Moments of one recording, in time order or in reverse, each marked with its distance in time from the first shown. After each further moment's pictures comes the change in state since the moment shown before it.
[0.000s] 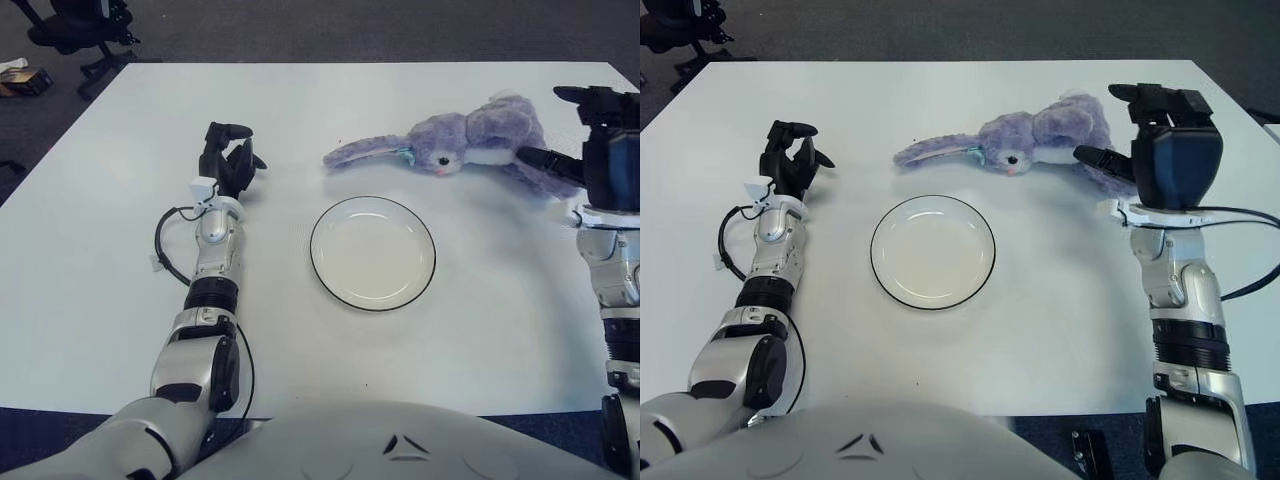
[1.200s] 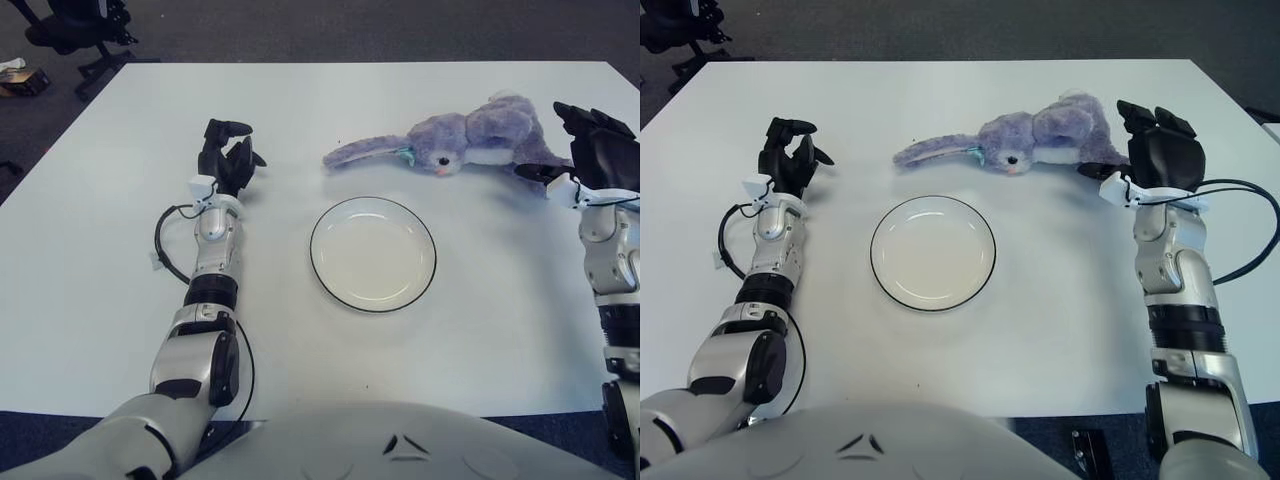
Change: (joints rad) left arm -0.004 0.003 0.005 0.012 0.000 -0.018 -0.007; right arm -0.130 -0.043 0.094 0.174 0.200 0.099 0.292
